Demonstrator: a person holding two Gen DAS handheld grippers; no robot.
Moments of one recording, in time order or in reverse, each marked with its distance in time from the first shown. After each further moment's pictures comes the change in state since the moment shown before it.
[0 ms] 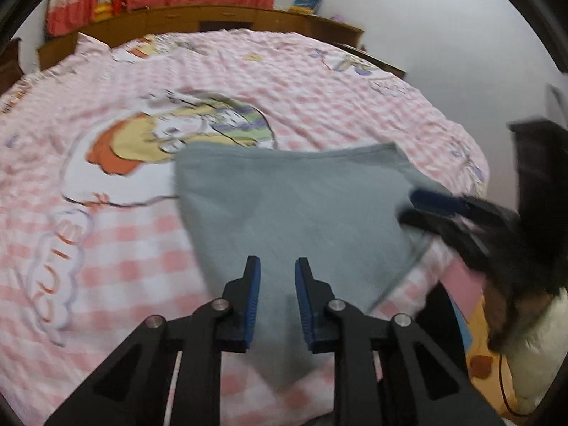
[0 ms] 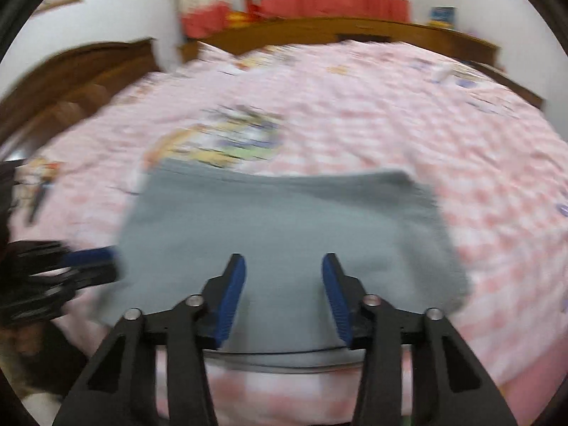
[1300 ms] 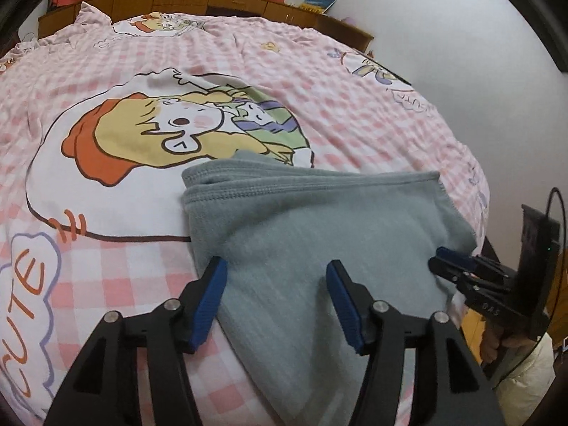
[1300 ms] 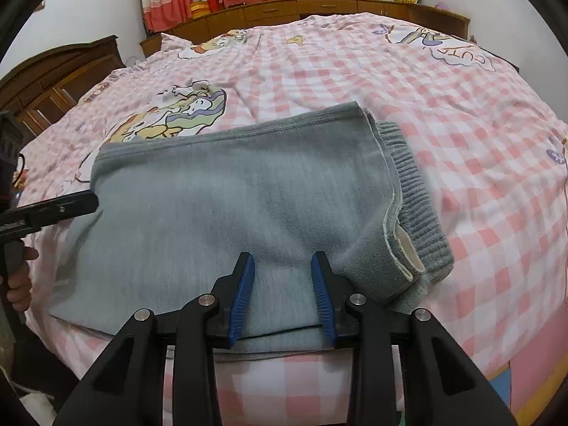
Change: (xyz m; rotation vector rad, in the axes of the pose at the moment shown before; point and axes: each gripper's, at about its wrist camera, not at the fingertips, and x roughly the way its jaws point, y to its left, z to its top) left arm 0.056 0.057 0.035 -0.102 0.004 -0.076; right arm 0.024 -0.020 -0.027 0.088 0.046 -0.061
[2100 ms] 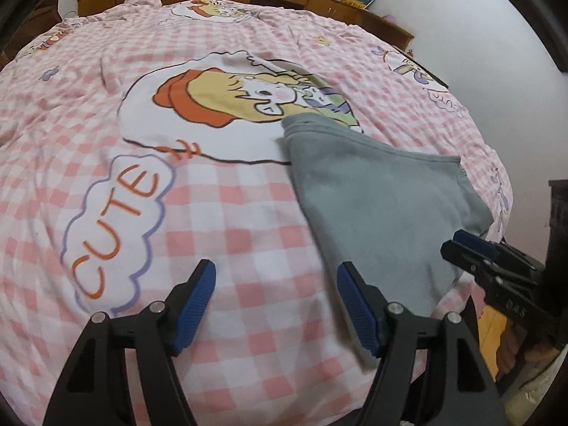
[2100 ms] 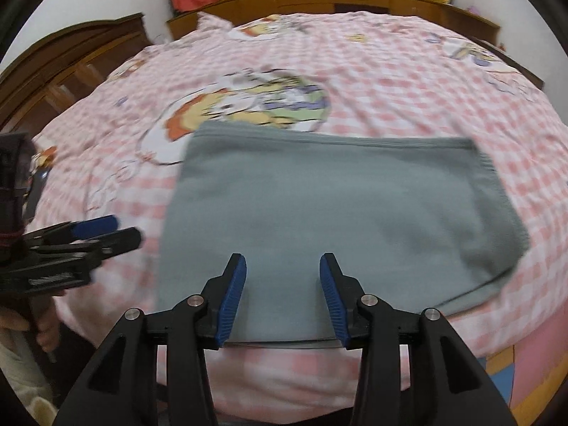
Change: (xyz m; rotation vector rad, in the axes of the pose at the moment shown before) left arm -0.063 0.030 -0.043 -0.098 0.055 0.155; right arm -0.025 0.124 0.011 -0.069 0.085 0.077
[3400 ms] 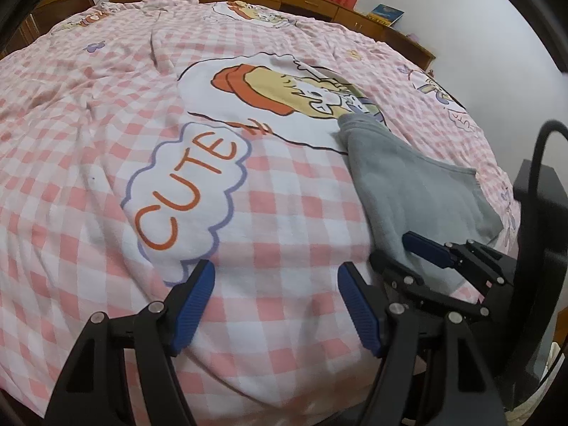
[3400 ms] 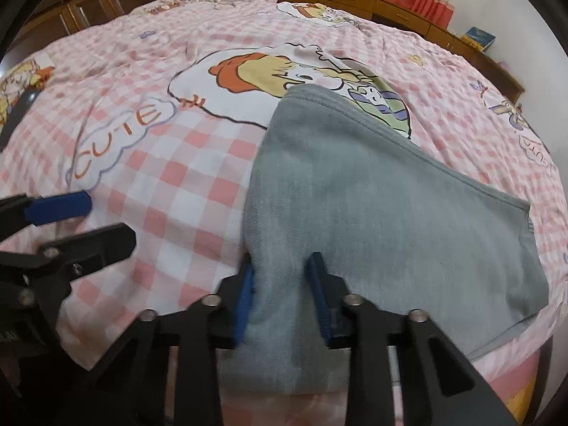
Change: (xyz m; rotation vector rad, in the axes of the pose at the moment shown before) left arm -0.021 0.041 -0.028 -0.097 -0.039 0.019; right arm 0.055 0.095 -0.003 -0.235 0.047 -0.149
